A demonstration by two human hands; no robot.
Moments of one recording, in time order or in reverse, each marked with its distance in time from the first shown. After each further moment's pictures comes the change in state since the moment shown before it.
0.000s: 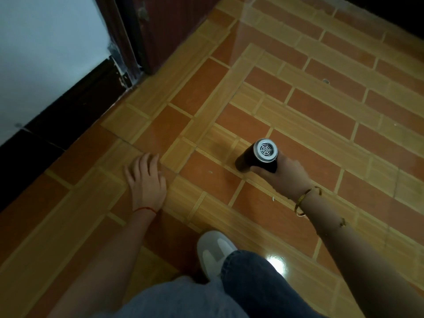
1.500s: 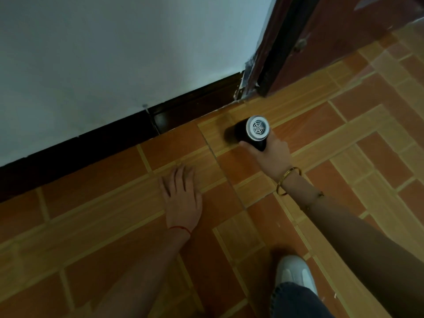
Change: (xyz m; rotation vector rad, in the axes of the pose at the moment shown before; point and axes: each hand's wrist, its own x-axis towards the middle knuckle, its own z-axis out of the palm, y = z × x) left_hand -0.008 -0.046 -0.019 0.046 0.053 -0.420; right_hand 0.168 -0.224 0.092 0.105 -0.018 -0.548
